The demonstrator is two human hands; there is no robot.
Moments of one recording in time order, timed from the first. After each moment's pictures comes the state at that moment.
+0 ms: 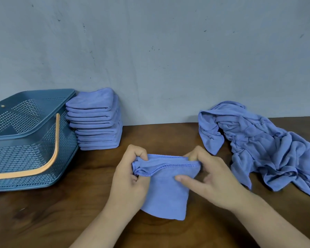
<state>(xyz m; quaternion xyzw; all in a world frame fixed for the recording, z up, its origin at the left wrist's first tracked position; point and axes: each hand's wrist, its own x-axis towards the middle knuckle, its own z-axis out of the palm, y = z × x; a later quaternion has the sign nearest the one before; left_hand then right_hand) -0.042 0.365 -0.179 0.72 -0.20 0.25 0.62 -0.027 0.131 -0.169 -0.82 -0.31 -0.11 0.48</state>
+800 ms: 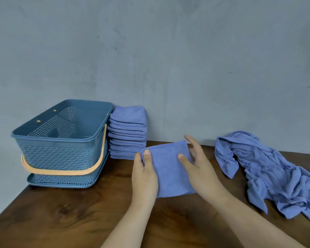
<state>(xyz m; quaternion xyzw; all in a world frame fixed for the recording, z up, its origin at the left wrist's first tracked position) -0.019 0.414 -0.160 0.65 0.12 0.25 0.71 -0.004 0.255 -0.126 -0.81 -0.14 -0.12 0.56</state>
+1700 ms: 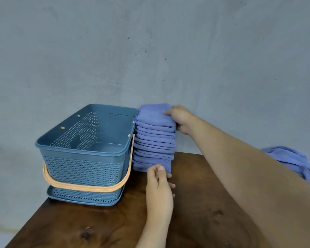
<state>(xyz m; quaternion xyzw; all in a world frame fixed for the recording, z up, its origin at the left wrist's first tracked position) 0.031 0.466 -0.200 0.60 0.15 0.21 0.76 0.232 0.426 -0.039 -0.78 -0.08 0.04 0.62</state>
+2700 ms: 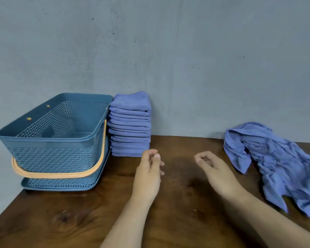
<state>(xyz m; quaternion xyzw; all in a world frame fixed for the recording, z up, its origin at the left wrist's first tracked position) 0.022 0.443 -0.207 0.75 0.04 0.15 0.65 0.030 0.221 -0.167 -0.87 -0.05 -0.05 0.48</state>
